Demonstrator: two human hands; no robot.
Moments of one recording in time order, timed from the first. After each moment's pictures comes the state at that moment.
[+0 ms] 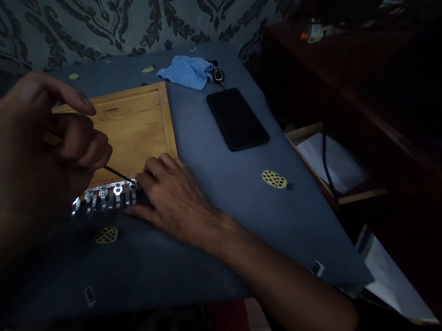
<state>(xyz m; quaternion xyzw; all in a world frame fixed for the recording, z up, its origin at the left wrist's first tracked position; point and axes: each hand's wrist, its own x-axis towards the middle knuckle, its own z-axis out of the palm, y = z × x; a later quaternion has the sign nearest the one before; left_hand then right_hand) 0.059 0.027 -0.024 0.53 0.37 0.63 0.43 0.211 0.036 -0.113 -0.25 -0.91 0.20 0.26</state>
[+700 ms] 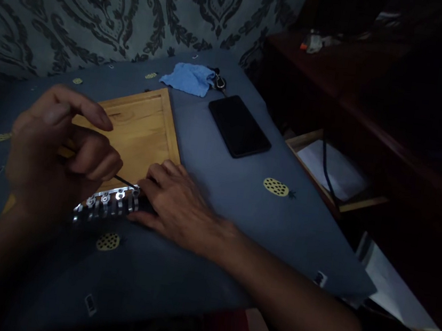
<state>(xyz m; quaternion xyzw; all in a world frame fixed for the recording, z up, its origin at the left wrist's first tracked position) 0.045 0.033 -0.027 0.57 0.27 0.55 0.54 0.212 0.034 -0.113 -0.26 -0.91 0.19 0.26</state>
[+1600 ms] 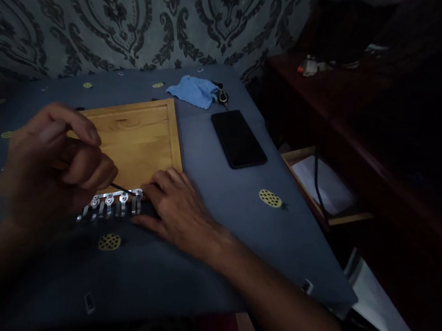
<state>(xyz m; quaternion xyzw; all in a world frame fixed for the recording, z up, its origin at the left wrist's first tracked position) 0.039 0.015 -0.026 0.55 0.29 0.58 0.53 0.212 0.035 -0.114 -0.25 -0.91 0.20 0.26</state>
